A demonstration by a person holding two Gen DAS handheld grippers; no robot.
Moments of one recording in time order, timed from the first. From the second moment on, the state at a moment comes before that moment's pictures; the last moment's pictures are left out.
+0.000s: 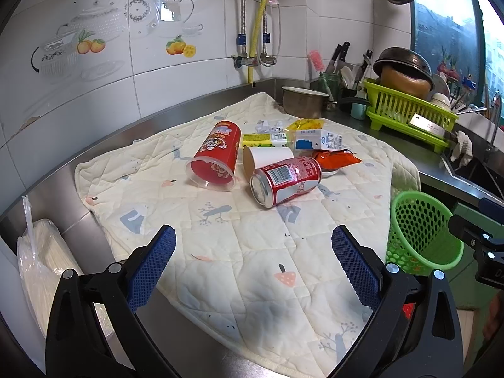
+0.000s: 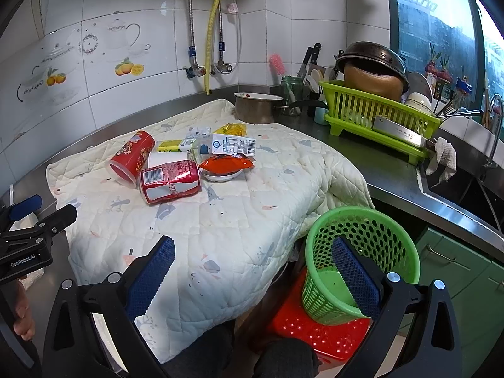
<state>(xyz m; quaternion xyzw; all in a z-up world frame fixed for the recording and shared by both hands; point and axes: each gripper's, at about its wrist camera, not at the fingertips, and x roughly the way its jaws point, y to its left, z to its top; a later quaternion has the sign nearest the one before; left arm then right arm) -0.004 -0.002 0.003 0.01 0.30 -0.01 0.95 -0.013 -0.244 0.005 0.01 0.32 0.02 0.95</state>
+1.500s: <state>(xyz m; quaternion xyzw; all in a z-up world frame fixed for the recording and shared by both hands) 0.002 0.001 0.001 0.01 0.30 -0.01 0.95 -0.006 -0.242 -0.007 0.01 0.32 0.03 0.95</state>
